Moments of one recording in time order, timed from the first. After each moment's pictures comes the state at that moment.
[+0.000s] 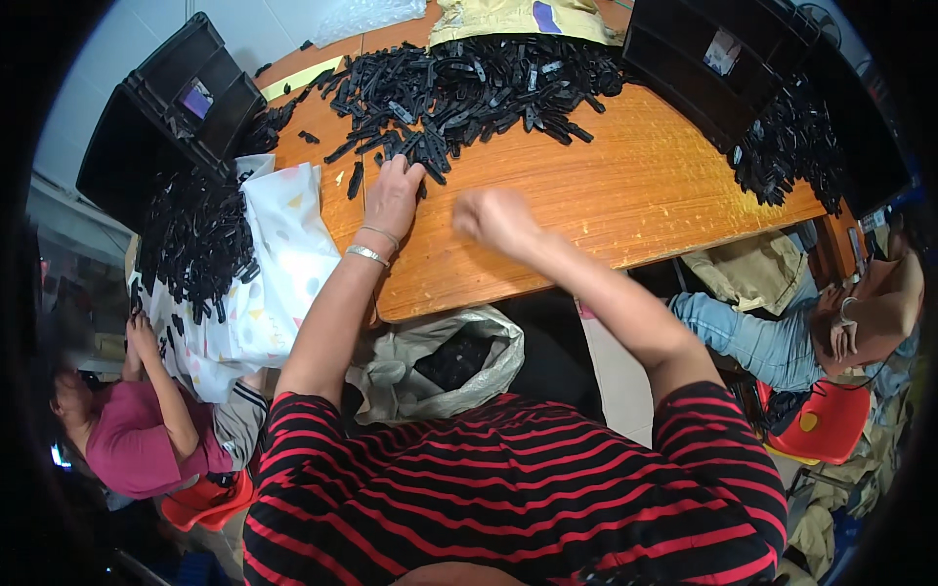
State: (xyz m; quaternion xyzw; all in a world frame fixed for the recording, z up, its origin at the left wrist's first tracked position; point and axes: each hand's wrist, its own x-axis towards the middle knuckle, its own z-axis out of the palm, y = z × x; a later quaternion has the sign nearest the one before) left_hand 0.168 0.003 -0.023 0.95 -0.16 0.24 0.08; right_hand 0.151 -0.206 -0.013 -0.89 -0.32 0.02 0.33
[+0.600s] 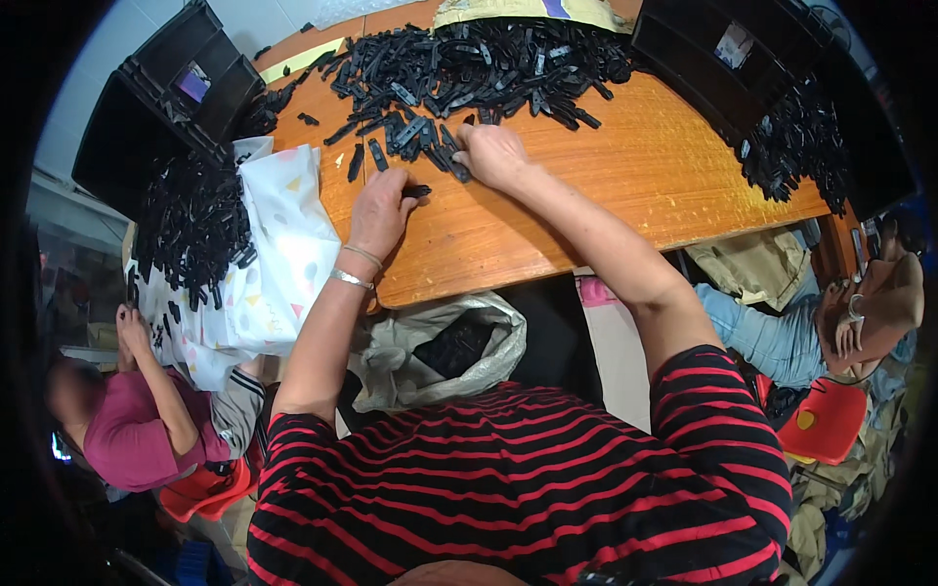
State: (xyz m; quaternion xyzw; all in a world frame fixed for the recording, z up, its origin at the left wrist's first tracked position) left_hand 0.122 0.014 -0.014 0.93 -0.17 0.22 0.23; right_hand 0.223 -0.182 -0.017 -0.92 -0.29 -0.07 0.25
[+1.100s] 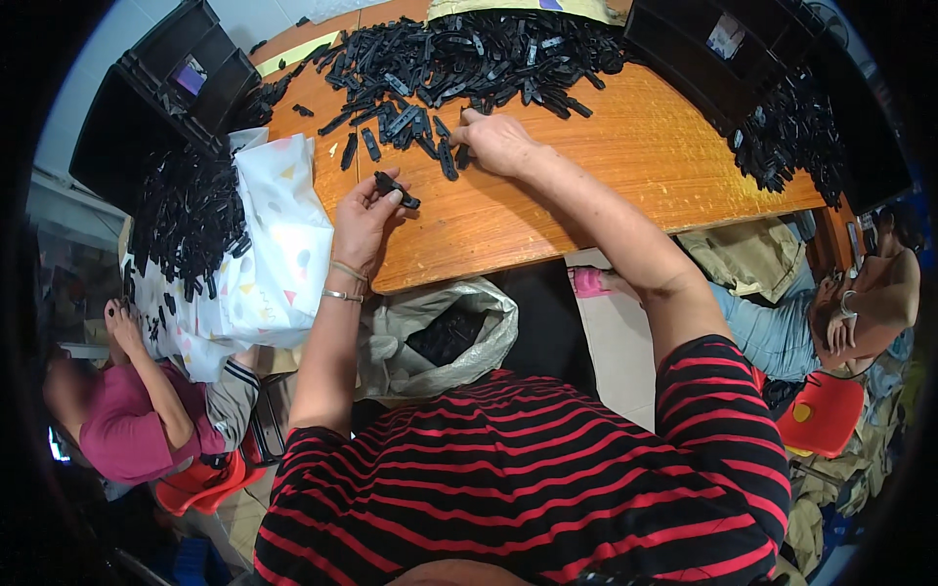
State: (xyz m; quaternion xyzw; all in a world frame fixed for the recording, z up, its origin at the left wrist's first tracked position) left_hand 0.086 0.009 -0.018 0.64 0.06 0.00 0.76; right_hand 0.218 -0.206 -0.005 -0.90 -0.40 -0.02 0.16
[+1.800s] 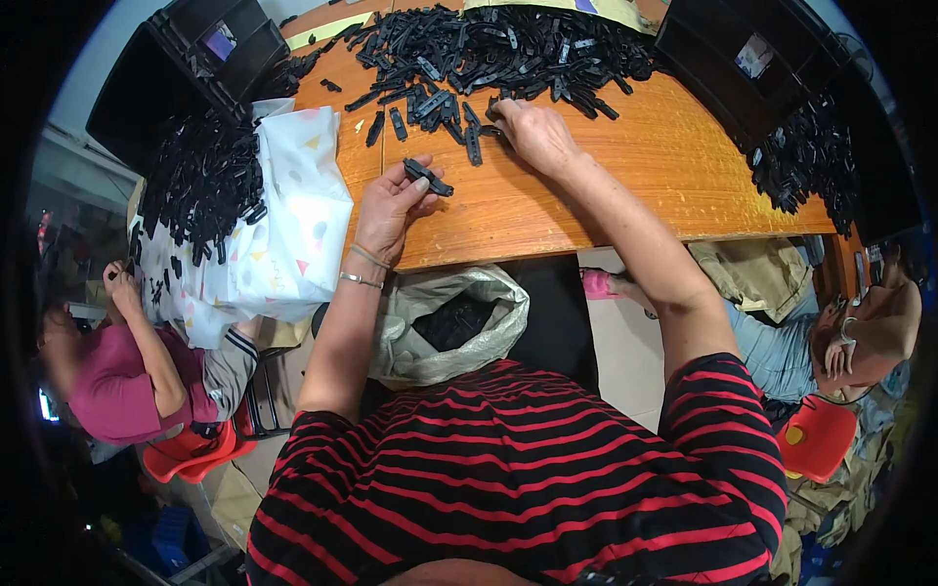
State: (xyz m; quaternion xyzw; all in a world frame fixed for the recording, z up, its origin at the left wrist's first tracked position) left_hand 0.071 0.005 -0.020 0.58 0.06 -0.03 0.81; right_hand 0.202 -0.214 -0.007 -0.87 -0.39 -0.18 0.25
